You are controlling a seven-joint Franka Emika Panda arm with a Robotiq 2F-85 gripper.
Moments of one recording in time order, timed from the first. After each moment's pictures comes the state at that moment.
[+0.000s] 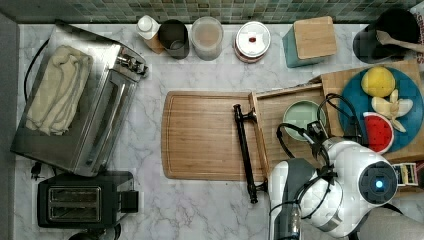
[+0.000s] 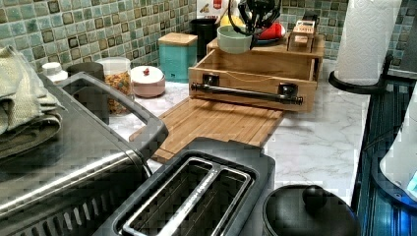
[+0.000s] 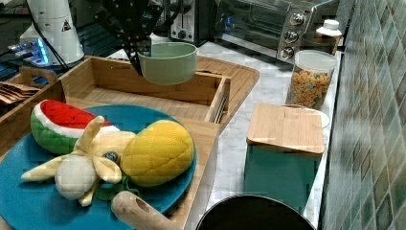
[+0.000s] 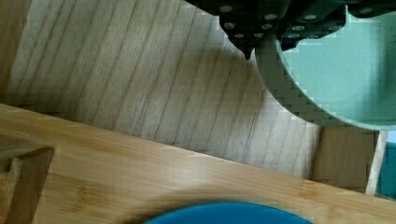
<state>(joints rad) -0.12 -0.06 -0.35 -2.38 0.12 0.92 -0.19</state>
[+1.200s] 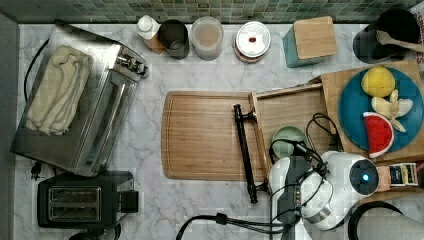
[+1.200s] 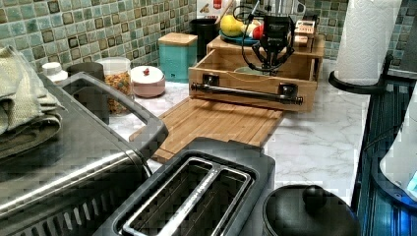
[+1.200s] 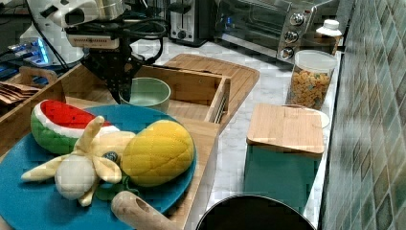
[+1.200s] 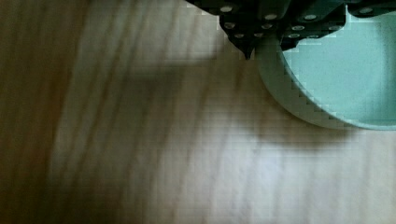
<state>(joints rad) -0.14 0.09 -0.38 -2.45 0.22 0.87 -0.25</state>
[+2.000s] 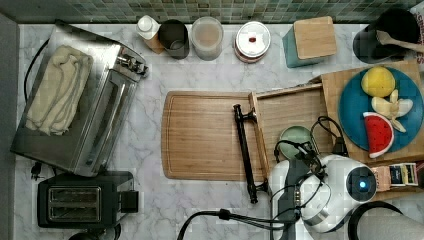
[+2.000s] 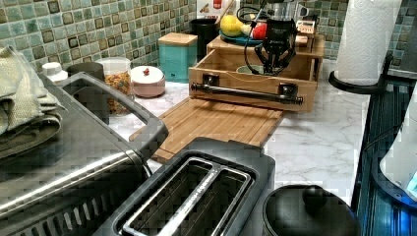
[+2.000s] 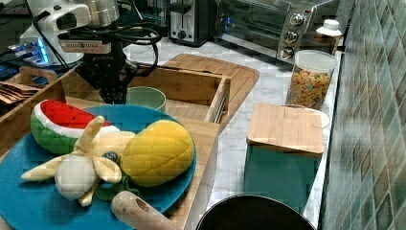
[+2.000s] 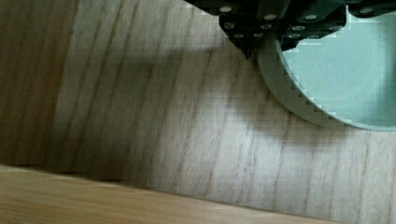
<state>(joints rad) -0.15 0.11 -0.38 -2.48 0.21 1.02 -0.25</state>
